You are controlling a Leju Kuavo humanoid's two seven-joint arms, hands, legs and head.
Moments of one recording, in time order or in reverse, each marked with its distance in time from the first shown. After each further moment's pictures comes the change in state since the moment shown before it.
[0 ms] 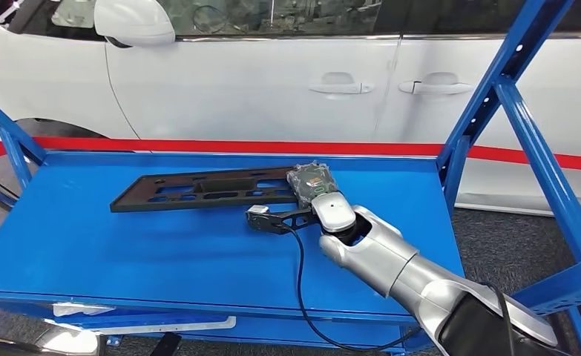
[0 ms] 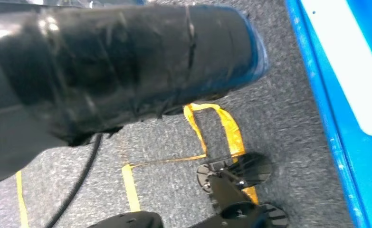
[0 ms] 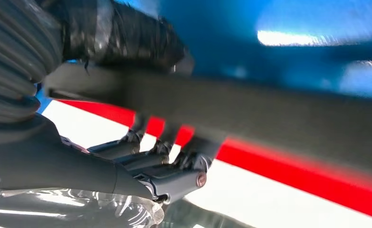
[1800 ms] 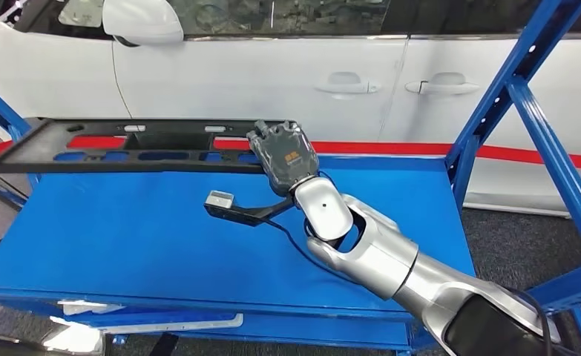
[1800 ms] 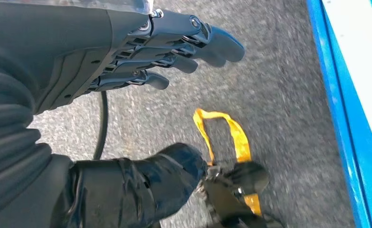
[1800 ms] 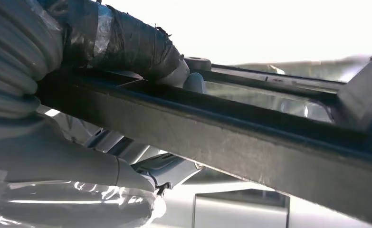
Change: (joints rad) left arm 0.007 -0.016 -0.002 0.000 0.062 0.067 0.014; right arm -0.006 -0.010 -0.031 -0.327 0.276 -0.248 -0.016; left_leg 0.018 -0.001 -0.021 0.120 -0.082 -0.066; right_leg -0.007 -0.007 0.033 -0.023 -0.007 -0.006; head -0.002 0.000
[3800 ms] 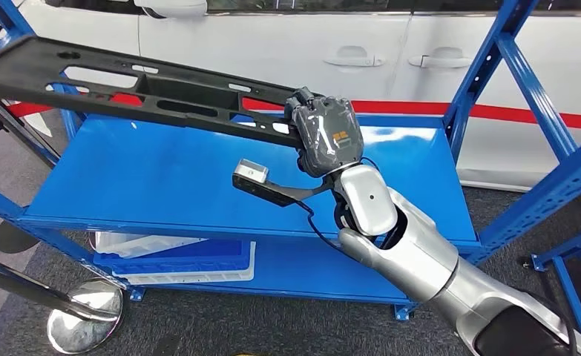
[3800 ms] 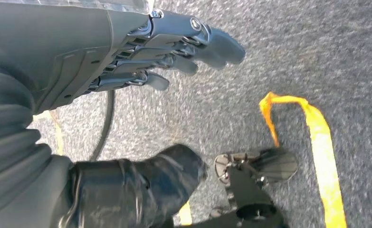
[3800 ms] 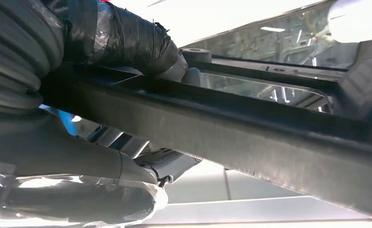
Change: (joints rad) left arm -0.003 -0.010 -0.008 0.002 0.027 0.018 0.075; right arm 0.031 -0.112 -0.123 -0.224 -0.044 -0.035 0.047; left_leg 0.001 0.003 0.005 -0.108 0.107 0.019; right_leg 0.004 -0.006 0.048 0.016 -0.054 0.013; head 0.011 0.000
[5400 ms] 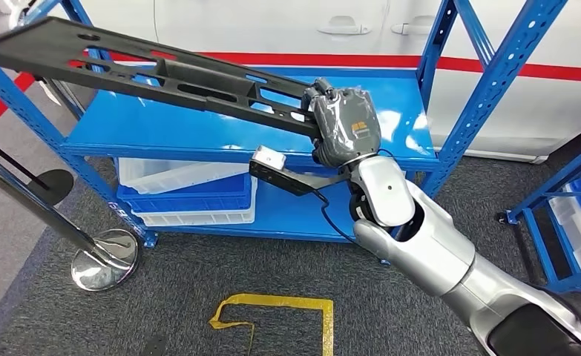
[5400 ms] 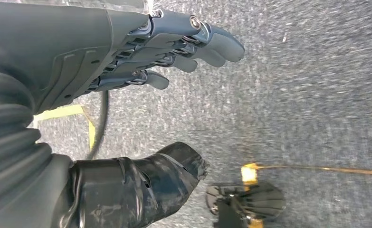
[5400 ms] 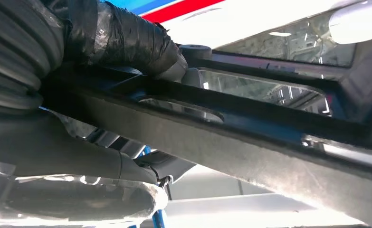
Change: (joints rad) left arm -0.011 0.020 -0.007 0.001 0.001 0.003 0.006; right arm -0.019 -0.062 -0.033 -0.034 -0.051 0.029 0.015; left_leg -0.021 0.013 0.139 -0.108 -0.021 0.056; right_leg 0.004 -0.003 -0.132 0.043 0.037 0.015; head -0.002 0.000
